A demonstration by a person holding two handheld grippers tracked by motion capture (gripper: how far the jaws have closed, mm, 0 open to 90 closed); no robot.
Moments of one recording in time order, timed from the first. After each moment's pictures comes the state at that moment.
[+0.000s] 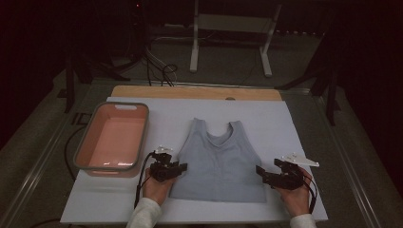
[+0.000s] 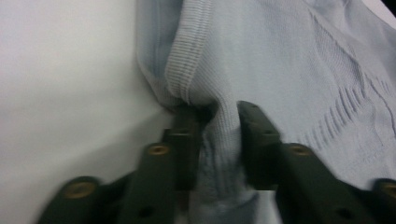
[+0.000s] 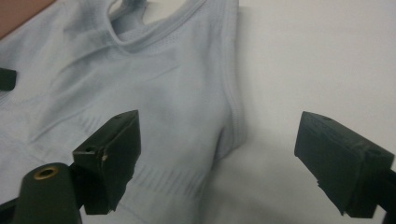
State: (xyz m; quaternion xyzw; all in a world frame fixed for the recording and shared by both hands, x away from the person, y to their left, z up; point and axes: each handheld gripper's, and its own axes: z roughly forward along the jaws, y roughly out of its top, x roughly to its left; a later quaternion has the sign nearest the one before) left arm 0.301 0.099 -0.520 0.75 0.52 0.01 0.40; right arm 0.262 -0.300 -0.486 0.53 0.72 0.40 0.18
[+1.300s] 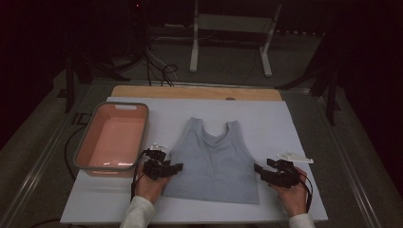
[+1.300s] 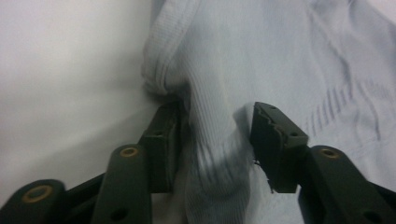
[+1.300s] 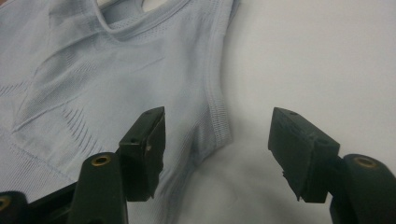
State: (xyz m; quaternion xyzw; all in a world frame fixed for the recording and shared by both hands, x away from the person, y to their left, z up) left arm 0.301 0.117 -0.511 0.76 0.53 0.01 0.37; right arm 0.268 -0.291 -0.488 0.53 0.74 0.39 0.16
